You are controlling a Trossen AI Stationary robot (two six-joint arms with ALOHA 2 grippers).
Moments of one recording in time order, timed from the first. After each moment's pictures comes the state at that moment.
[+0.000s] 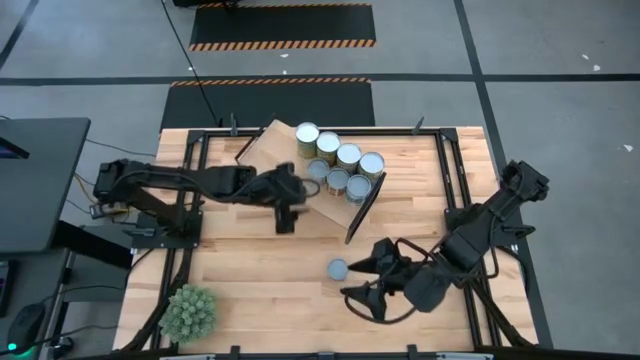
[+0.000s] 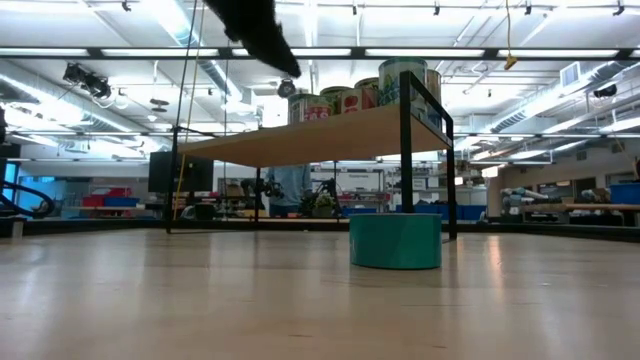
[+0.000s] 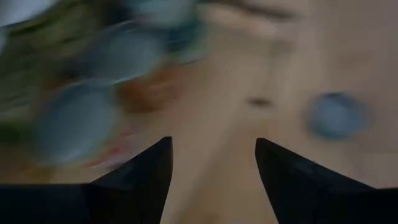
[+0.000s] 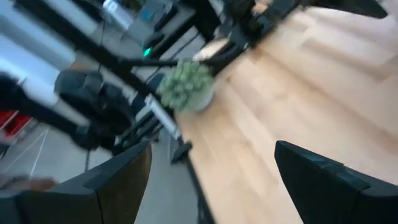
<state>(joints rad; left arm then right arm) -0.02 1.44 1.22 -0.52 -0.21 0.12 0.71 1.57 1.50 -0.49 0.66 1.08</state>
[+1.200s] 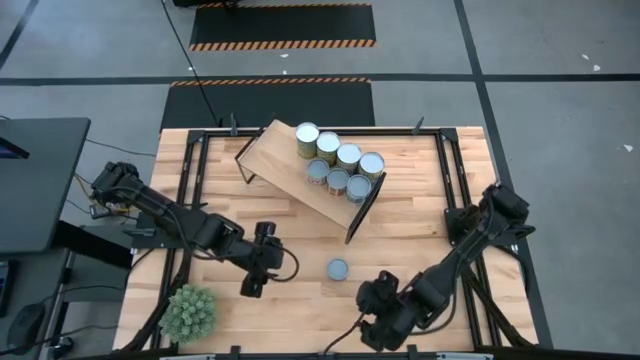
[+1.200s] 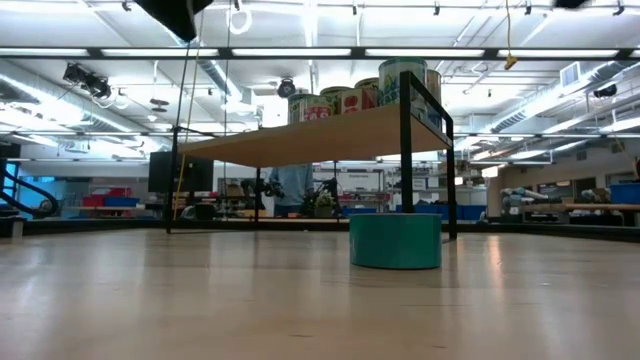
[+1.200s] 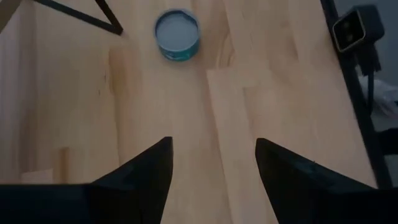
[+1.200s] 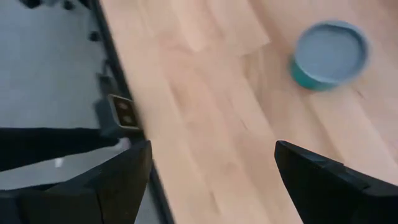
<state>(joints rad) -0.48 1.44 1.22 -0.77 -0.19 -0.27 0.75 1.84 1.51 -0.76 0.34 1.15</state>
